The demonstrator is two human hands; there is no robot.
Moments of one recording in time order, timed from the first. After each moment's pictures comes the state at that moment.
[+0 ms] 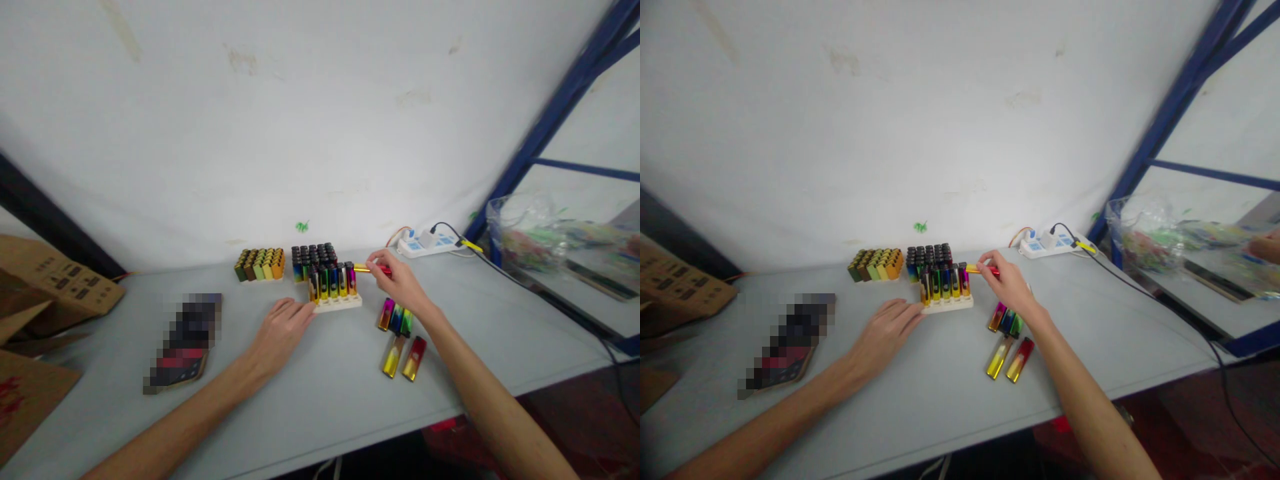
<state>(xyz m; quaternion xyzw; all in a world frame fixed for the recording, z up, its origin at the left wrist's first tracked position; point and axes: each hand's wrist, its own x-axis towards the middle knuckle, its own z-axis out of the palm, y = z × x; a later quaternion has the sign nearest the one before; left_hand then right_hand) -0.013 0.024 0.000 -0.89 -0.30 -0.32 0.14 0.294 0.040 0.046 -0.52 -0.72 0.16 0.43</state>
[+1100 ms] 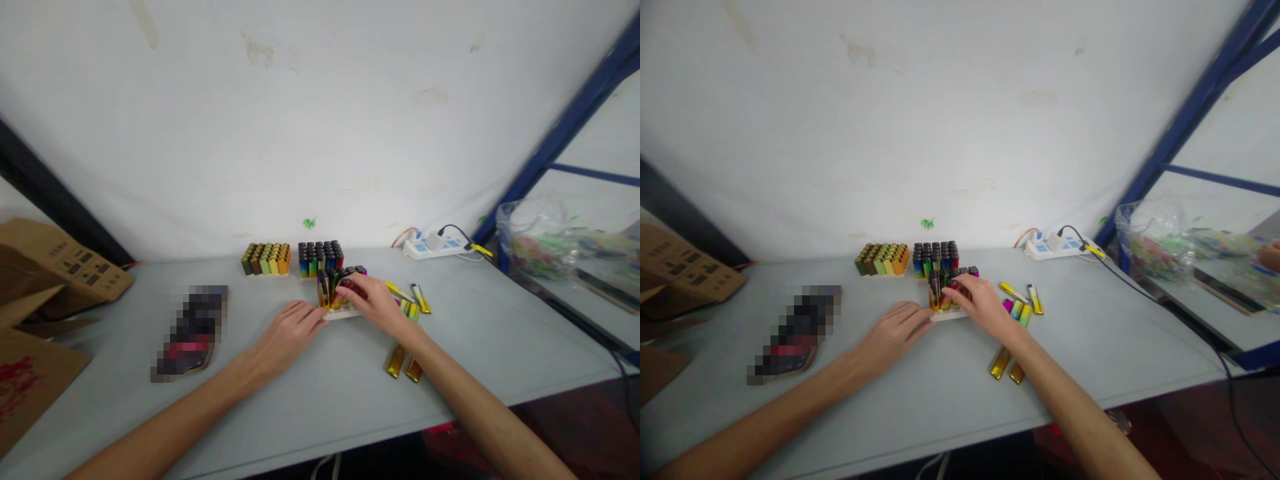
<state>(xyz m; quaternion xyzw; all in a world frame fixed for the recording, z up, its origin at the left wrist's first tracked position) -0.005 0.011 0.008 -0.90 -0.26 -0.33 0.09 0.232 0.023 0.040 -0.45 -0.80 0.16 0.38</state>
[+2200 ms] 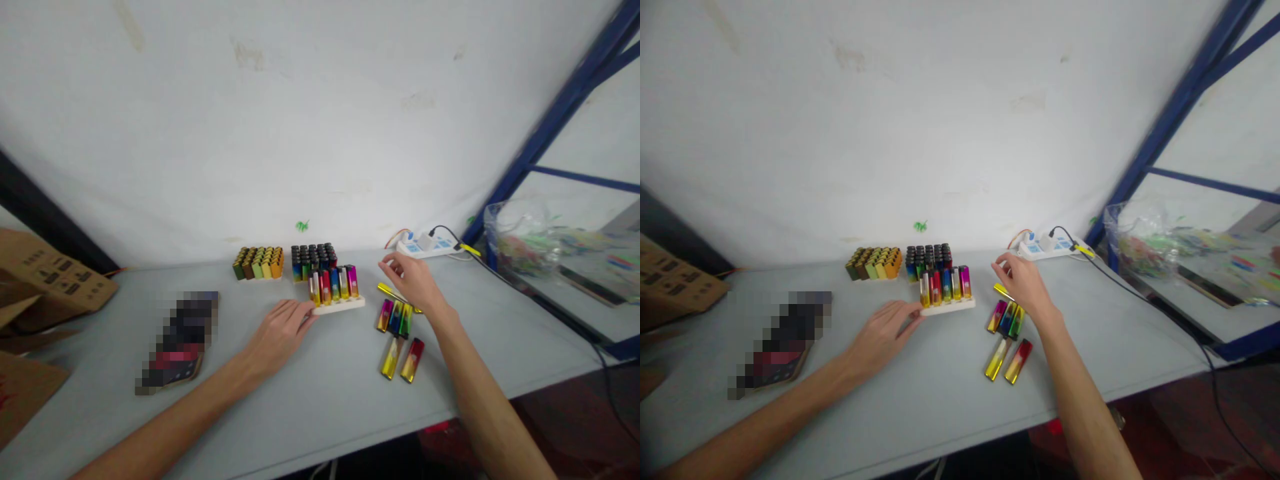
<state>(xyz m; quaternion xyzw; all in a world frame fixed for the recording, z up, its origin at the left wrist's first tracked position) -0.010 0.018 0.008 -0.88 -0.29 -0.36 0.08 0.319 0.039 0.057 -0.61 -0.73 0.00 0.31</state>
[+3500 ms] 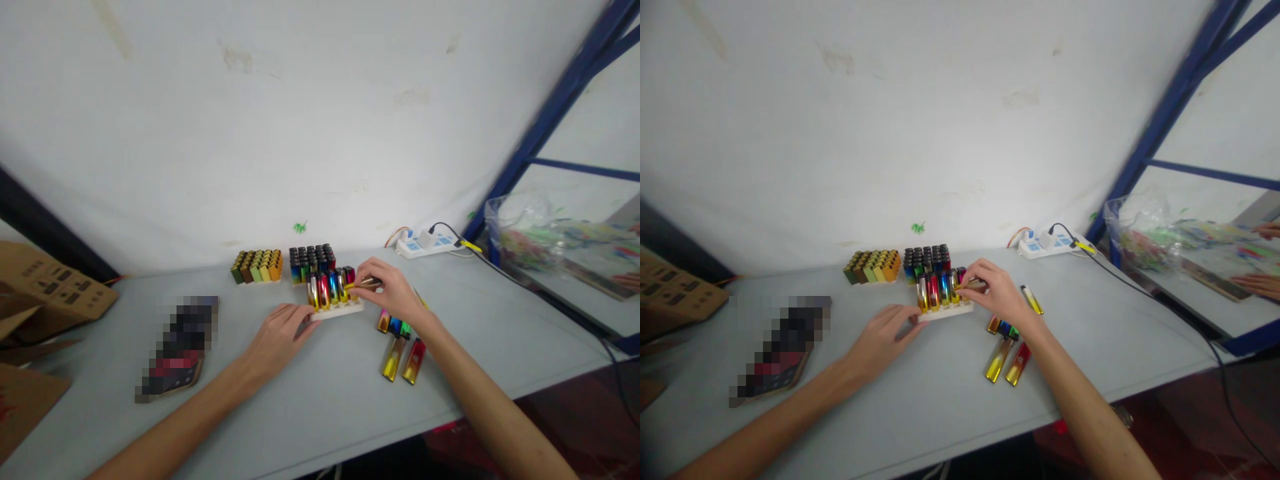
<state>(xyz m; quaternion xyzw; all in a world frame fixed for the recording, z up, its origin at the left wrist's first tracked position) -0.011 0.020 0.007 -0.89 -0.29 -0.35 0.04 0.278 0.030 0.055 -0.38 -0.81 0.13 0.43</state>
